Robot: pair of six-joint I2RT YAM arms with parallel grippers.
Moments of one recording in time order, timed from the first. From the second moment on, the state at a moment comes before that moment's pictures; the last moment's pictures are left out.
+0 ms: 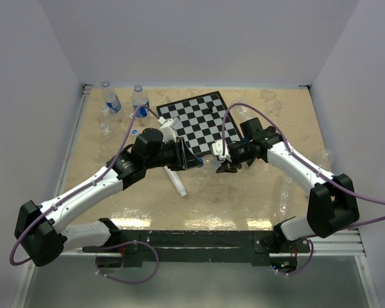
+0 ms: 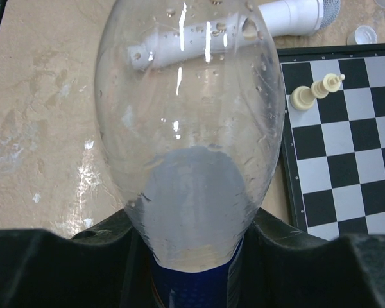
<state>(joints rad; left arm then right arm) -0.73 1.16 0.91 -0.19 0.29 -0.77 0.41 1.44 1.02 -0.66 -0.86 -1.19</state>
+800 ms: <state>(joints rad) -0.73 1.18 0.91 -0.18 0.28 -0.99 0.41 1.44 1.02 -0.66 -0.84 -1.19</state>
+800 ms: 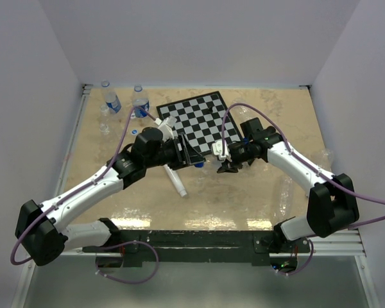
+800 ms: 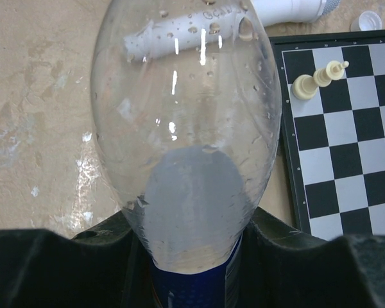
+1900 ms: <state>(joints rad) -0.72 1.02 0.77 -0.04 0.54 0.35 0.41 1.45 1.02 -0.71 -0.81 -1.22</state>
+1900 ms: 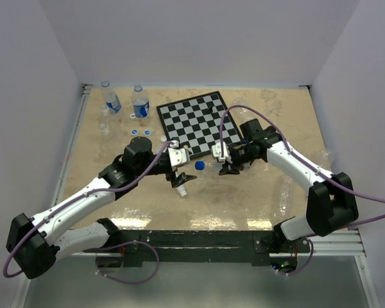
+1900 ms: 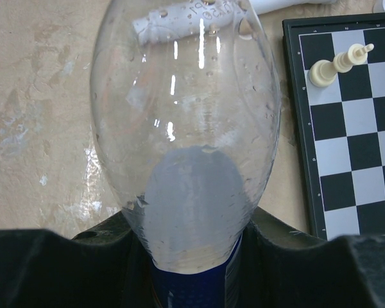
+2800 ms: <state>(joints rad) -0.72 1.15 0.75 0.12 0.62 0.40 0.41 1.48 1.02 -0.72 -0.81 -1.22</state>
